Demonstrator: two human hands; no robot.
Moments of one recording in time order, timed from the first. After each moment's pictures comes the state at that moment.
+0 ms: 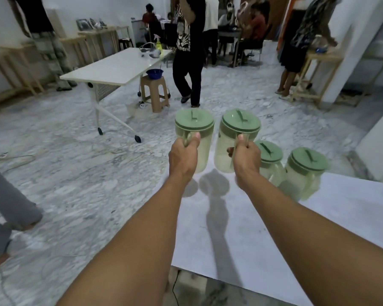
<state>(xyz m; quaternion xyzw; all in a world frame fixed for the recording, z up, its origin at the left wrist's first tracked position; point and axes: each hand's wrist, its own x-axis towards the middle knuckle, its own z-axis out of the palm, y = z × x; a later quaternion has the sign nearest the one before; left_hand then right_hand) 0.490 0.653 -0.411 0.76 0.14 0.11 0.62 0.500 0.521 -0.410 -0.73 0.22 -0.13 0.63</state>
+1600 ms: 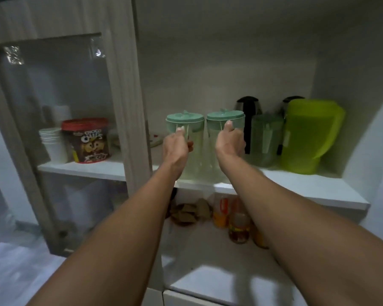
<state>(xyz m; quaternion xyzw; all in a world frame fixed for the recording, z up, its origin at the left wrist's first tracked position) -0.153 0.002 -0.189 0.50 -0.47 -0.34 0.64 -0.263 -0.009 -0.175 -0.42 0.63 -0.61 0.22</state>
